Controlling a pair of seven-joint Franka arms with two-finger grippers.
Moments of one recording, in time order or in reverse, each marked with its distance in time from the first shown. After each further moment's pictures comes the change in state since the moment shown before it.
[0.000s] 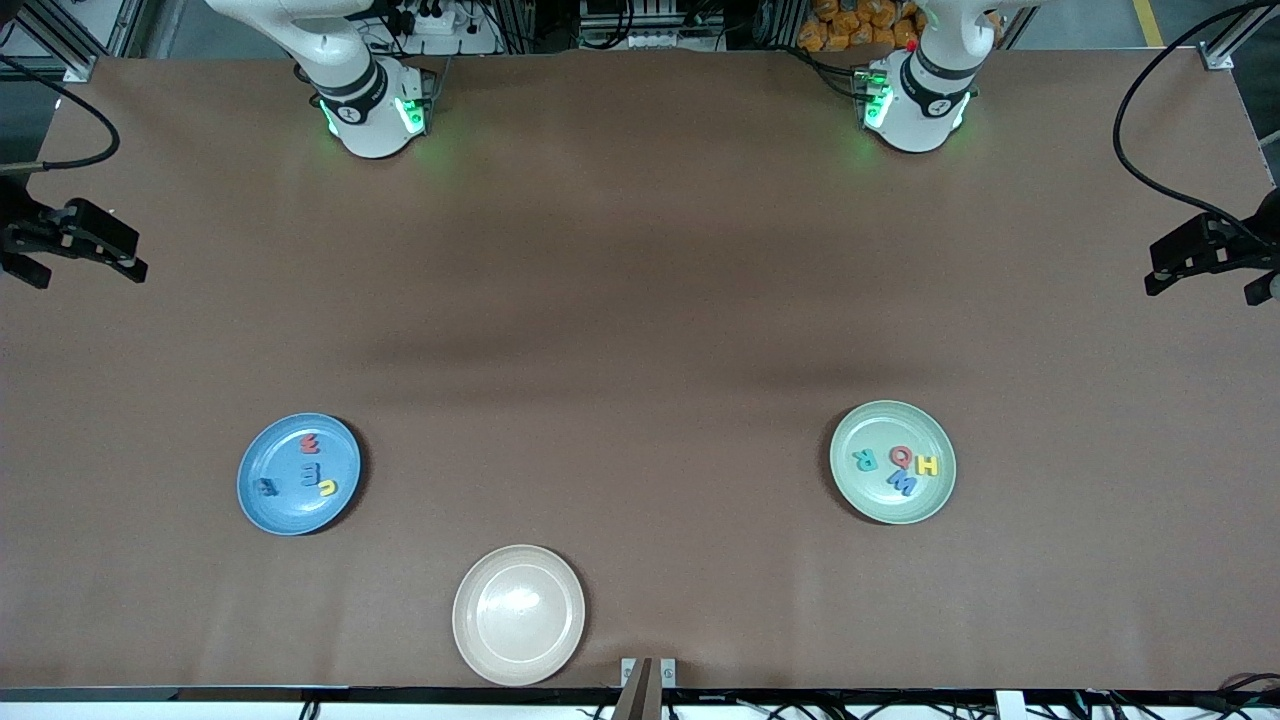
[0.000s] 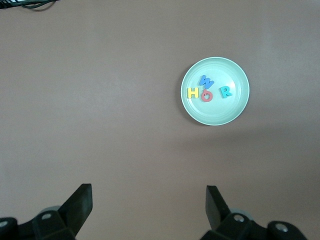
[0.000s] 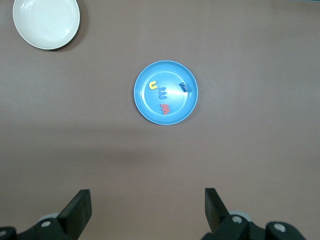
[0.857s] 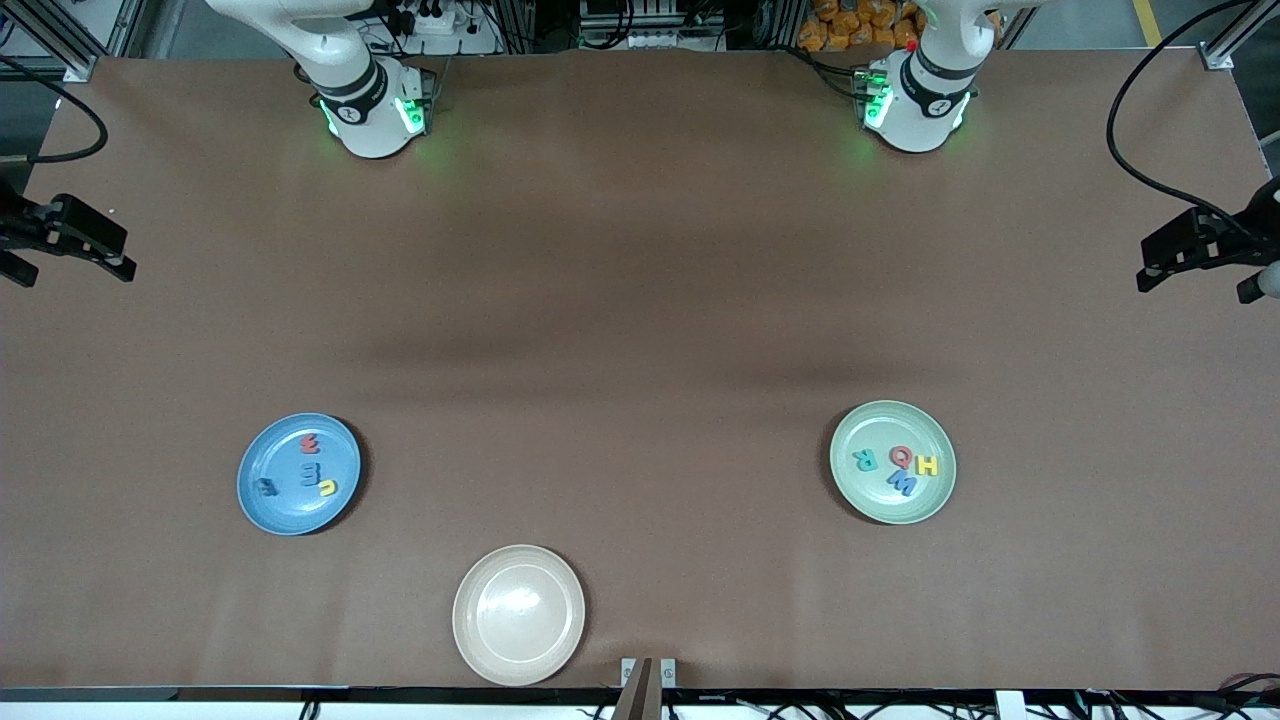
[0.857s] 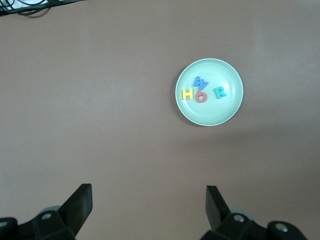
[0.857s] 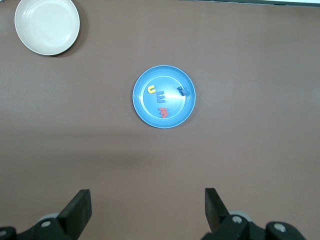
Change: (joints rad) left arm -0.025 -0.010 -0.007 0.001 0.000 0.000 0.000; right arm -0.001 0.000 -0.006 0.018 0.000 0.001 0.001
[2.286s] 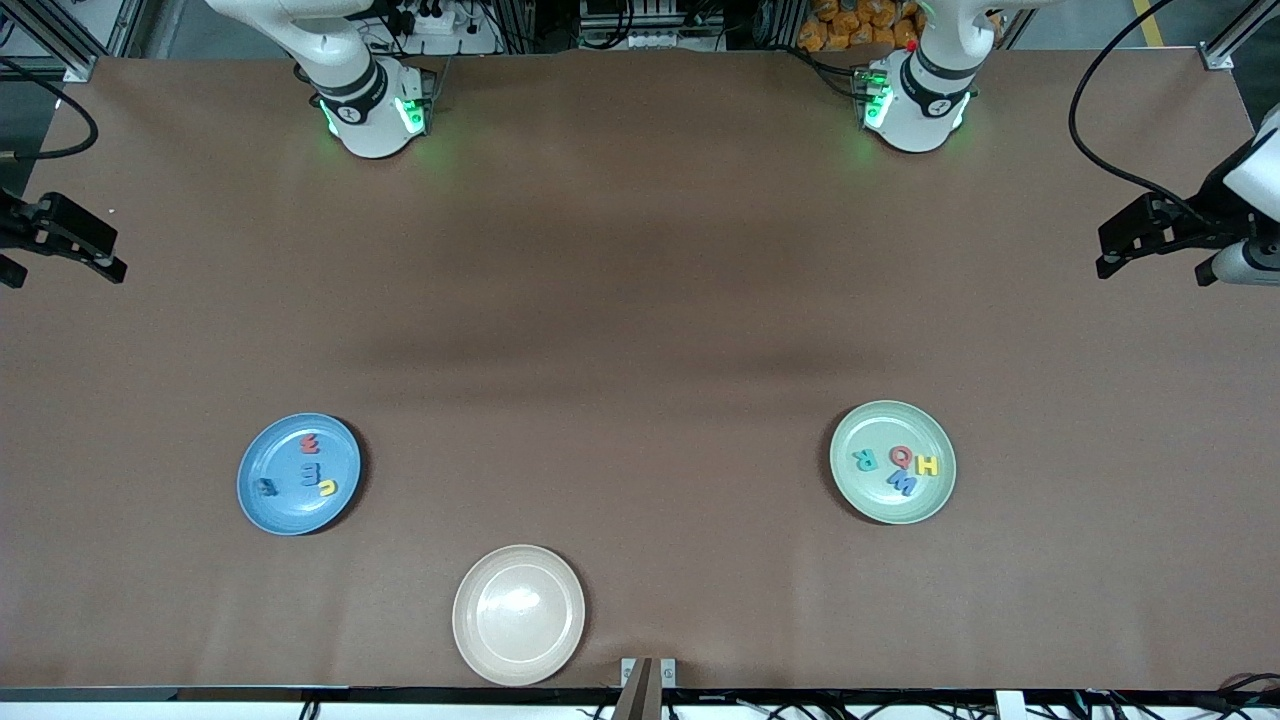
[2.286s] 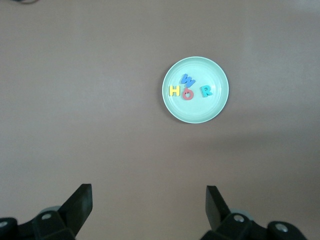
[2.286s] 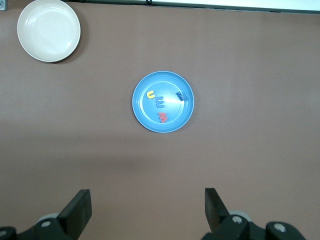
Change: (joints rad) left arm -0.043 -0.019 -0.021 0.001 0.000 -0.048 -0.156; right arm 0.000 0.005 -0.001 0.022 0.000 0.004 0.003
